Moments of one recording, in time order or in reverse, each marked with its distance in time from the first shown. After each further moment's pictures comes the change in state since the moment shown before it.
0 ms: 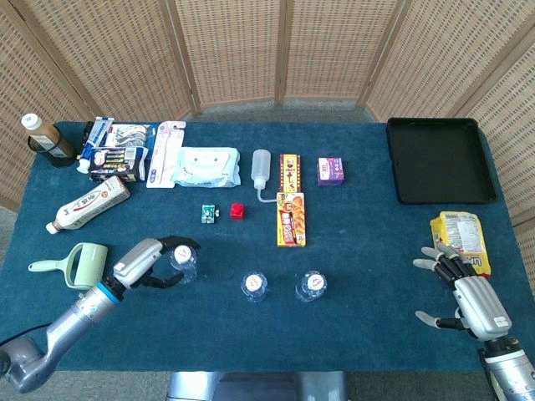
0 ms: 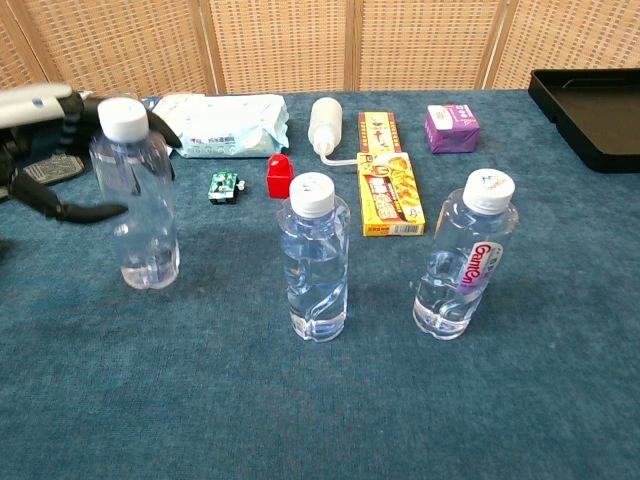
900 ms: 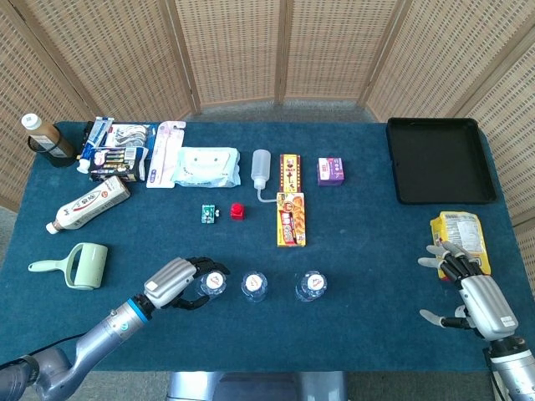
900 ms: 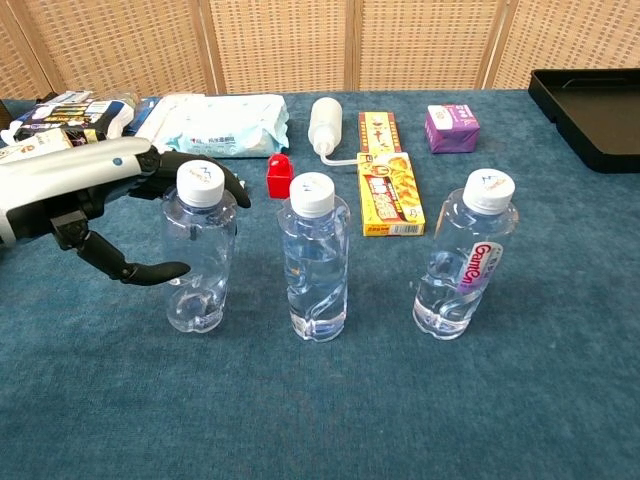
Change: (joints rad) left arm -0.032 -0.104 0.027 -0.084 -0.048 -0.043 0.264; right arm -0.003 0.013 0.002 0.015 -0.003 0.018 0.042
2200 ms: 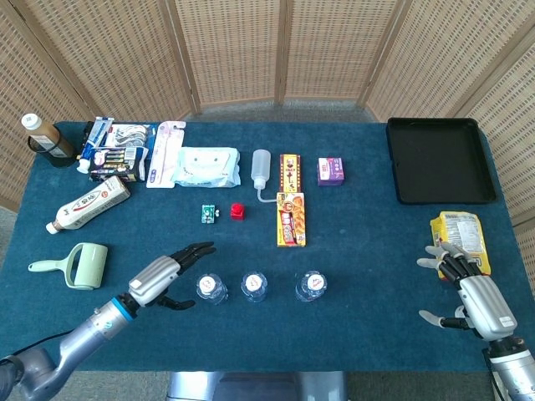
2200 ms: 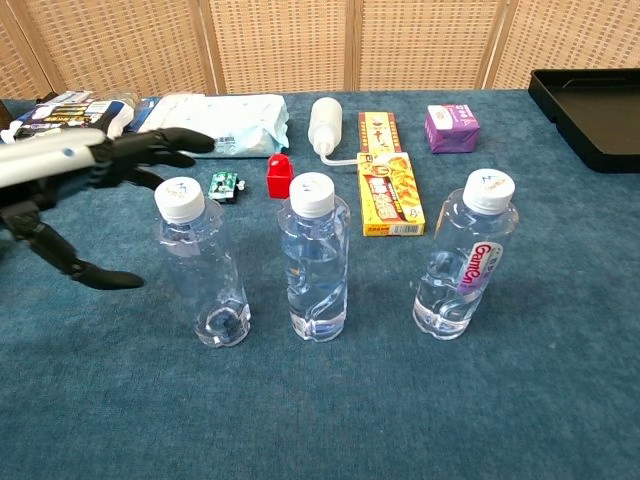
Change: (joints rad) left arm 0.010 0.055 0.064 0.059 0.052 0.099 -0.146; right arm 0.002 0.000 -0.002 -0.003 -0.004 -0.004 -0.013
